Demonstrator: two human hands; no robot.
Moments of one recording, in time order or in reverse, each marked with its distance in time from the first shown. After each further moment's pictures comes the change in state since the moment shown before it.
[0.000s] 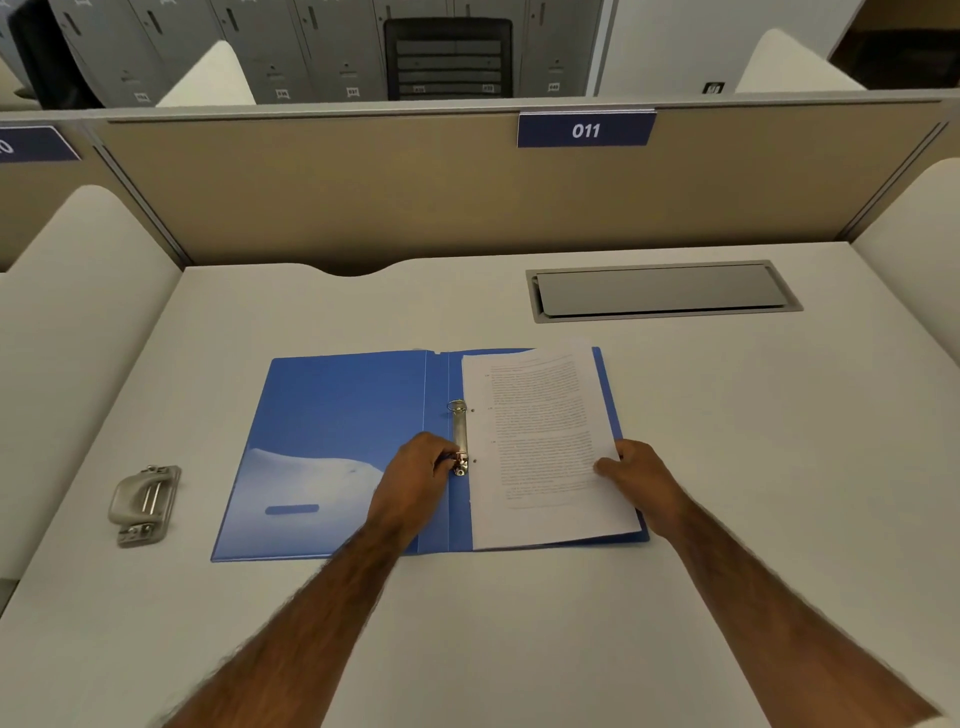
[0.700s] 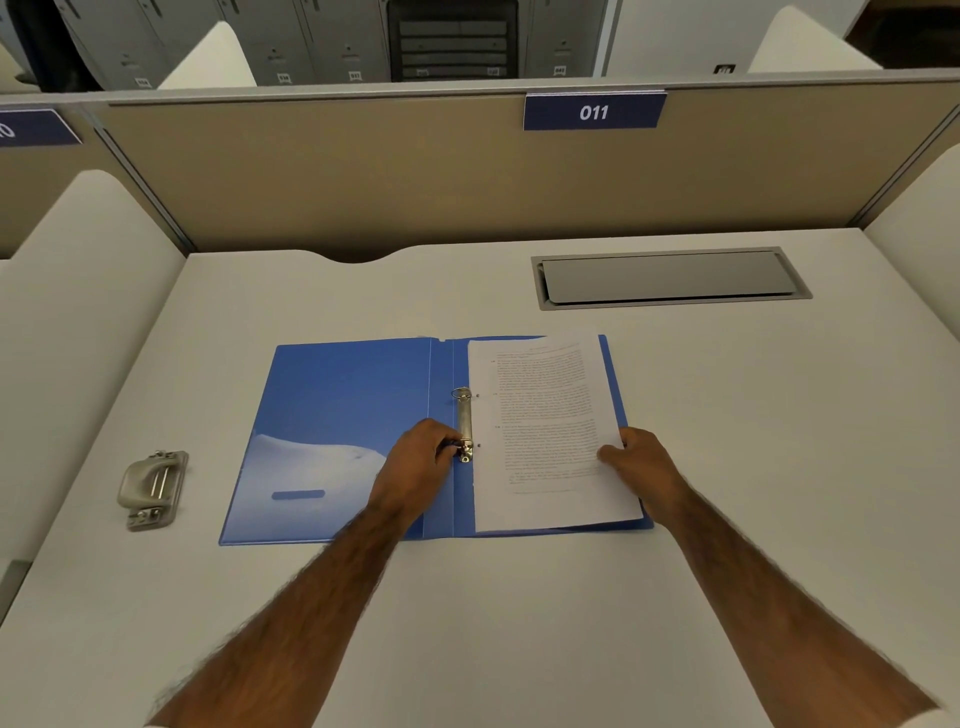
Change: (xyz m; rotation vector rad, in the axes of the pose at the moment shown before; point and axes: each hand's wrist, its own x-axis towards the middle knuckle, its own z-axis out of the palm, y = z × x) left_hand 0.001 -0.003 -0.004 0.012 -0.027 0.013; right_hand -0.003 -0.002 0.007 -0.014 0.061 0.011
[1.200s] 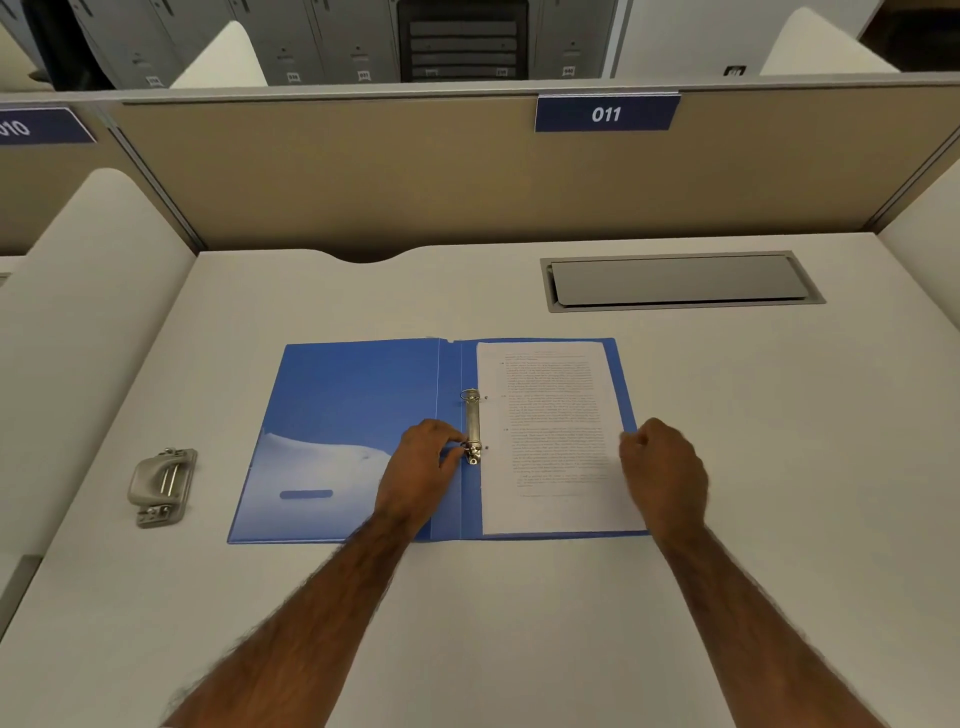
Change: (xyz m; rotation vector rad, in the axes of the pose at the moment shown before) left_hand -0.004 -0.002 -0.001 0.000 0.076 0.037; right_hand -0.022 -0.009 0.007 -0.613 0.489 -0.194
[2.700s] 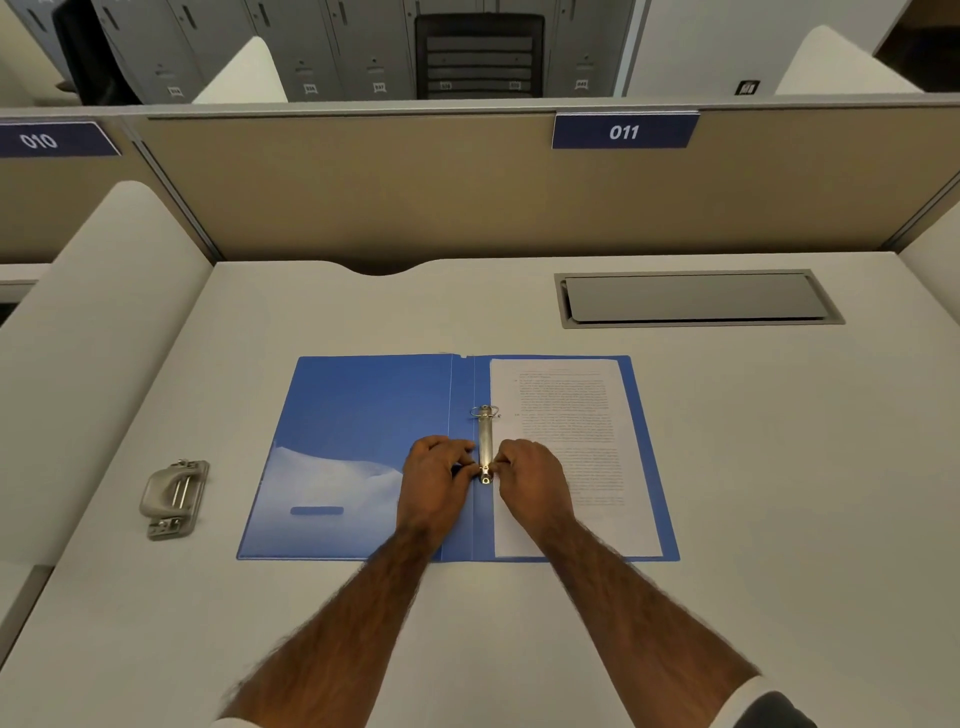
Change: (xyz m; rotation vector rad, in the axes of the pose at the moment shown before) left_hand 0.007 -0.005 0.015 -0.058 0.089 -0.080; right_hand -0.024 -0.112 0.090 0.046 -0.342 -0.434
